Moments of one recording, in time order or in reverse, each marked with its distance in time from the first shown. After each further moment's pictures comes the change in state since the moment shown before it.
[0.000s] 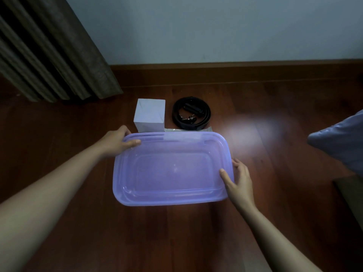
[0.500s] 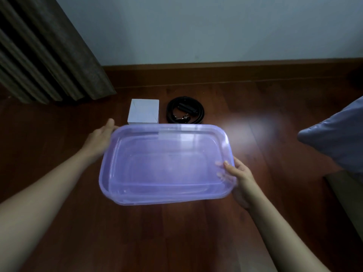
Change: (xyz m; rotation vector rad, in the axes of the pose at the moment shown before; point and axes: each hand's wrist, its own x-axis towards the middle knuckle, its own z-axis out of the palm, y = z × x) left_hand -0.007 -0.008 0.004 -0.424 0.273 -0.090; right_hand 0.005 -0.027 -0.034 0.947 -0.361 0.306
